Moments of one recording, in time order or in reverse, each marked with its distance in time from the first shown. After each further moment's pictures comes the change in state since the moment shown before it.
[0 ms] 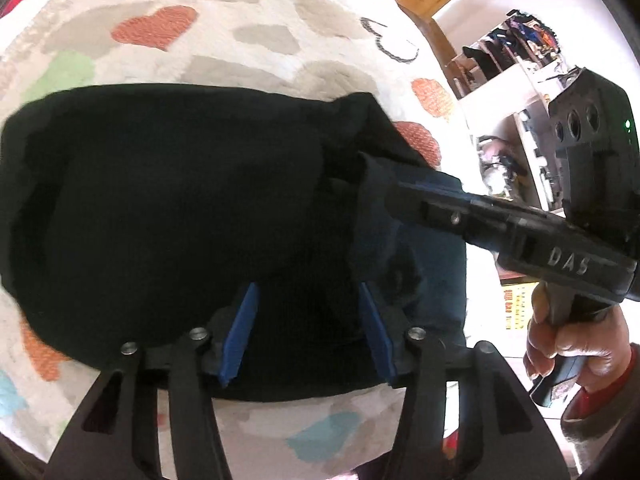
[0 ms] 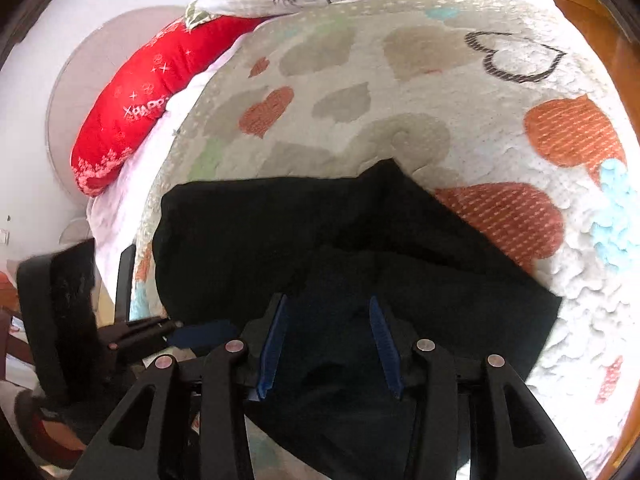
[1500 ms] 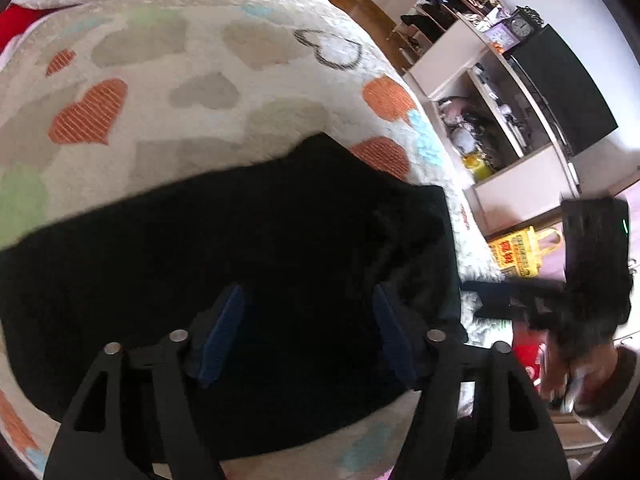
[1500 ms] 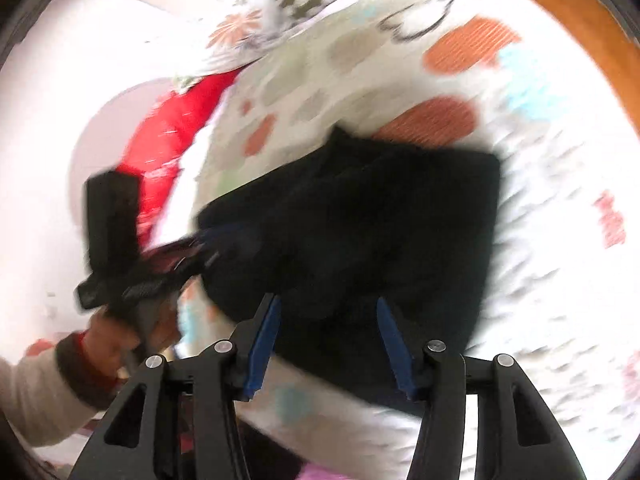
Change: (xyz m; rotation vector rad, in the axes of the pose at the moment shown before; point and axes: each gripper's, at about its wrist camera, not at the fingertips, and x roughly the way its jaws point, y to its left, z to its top) left arm 0.006 -0.017 0.045 0.277 0.020 -0.095; right arm -0.062 -0.062 -0.065 0.266 -0.166 0.124
